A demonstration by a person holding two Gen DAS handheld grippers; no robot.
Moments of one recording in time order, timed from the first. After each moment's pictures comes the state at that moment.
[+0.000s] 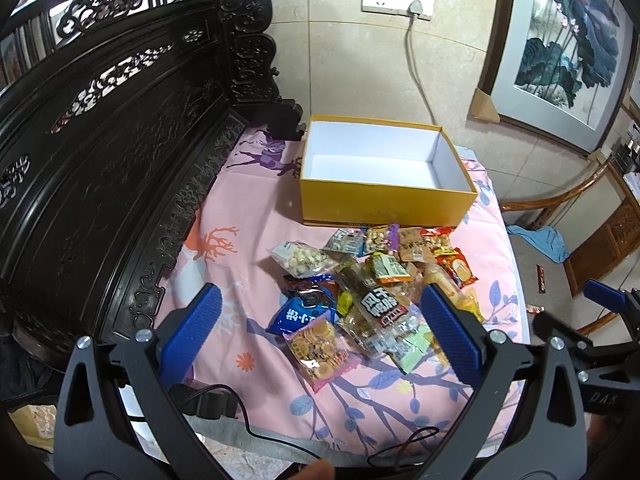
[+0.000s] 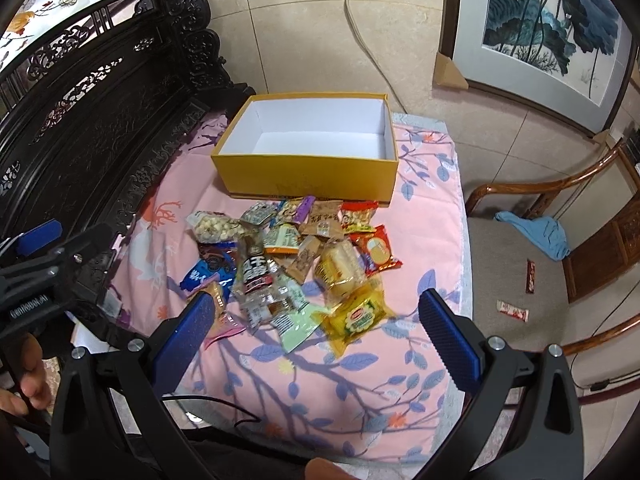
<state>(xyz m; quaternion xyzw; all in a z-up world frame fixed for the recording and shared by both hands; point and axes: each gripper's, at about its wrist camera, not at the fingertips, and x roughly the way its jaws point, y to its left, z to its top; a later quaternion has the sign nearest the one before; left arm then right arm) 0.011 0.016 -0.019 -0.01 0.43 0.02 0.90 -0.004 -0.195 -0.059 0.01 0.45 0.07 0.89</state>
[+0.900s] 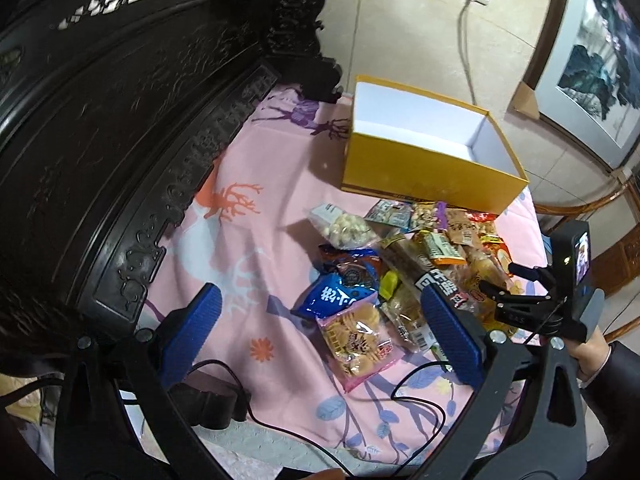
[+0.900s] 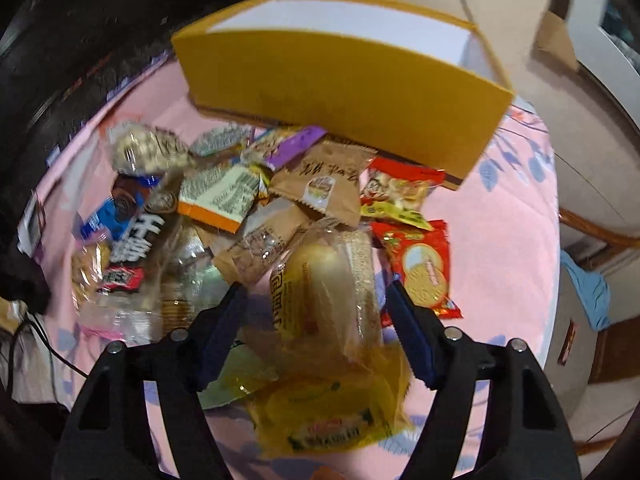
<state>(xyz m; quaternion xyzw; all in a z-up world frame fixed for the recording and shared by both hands) 0.025 0.076 -0.093 -0.06 0.46 0.05 0.88 0.124 -0.186 -0.247 -0.10 0.51 0.17 0.84</state>
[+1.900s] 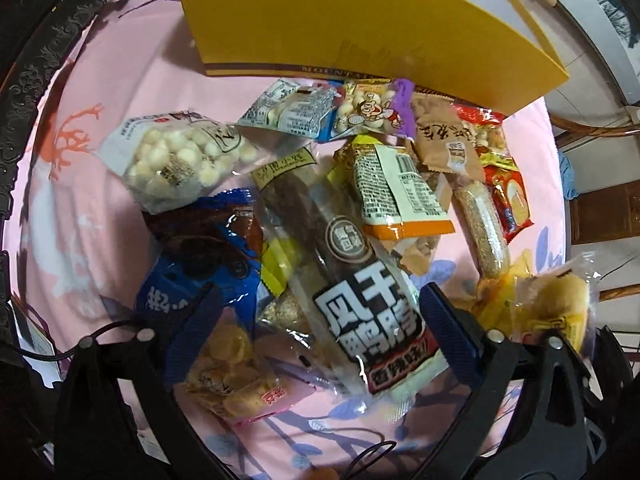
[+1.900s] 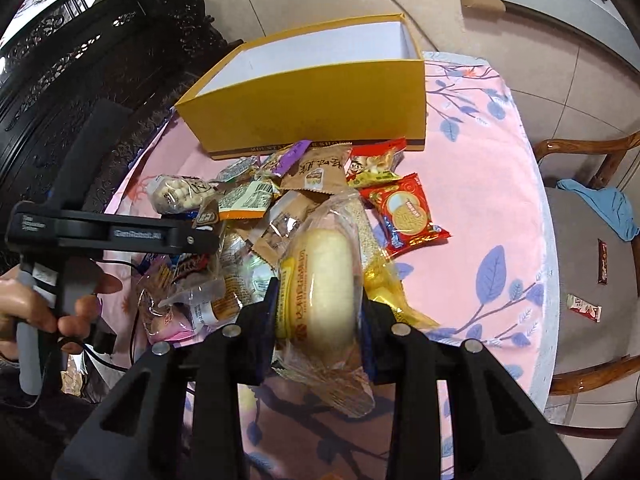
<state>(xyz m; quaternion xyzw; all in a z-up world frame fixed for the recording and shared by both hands) 0.152 -0.034 -0.240 -0.05 0.65 -0.04 0.76 0.058 -0.231 -0.206 0.08 0.48 0.14 0.86</state>
